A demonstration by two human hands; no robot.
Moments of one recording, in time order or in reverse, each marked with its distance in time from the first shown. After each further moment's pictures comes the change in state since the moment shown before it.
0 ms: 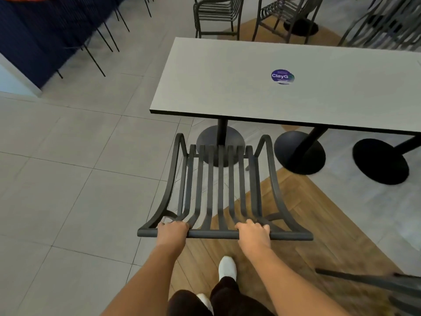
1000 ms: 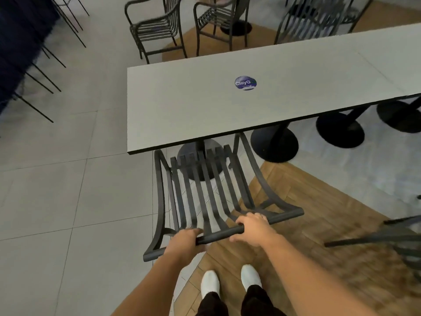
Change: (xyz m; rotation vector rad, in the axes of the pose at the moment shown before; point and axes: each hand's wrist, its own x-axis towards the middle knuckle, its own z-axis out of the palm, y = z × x) left_hand 0.079 -0.067 -0.080 -0.287 -0.154 0.373; right_hand 0.040 -0.051 -0.081 0.417 -0.070 0.071
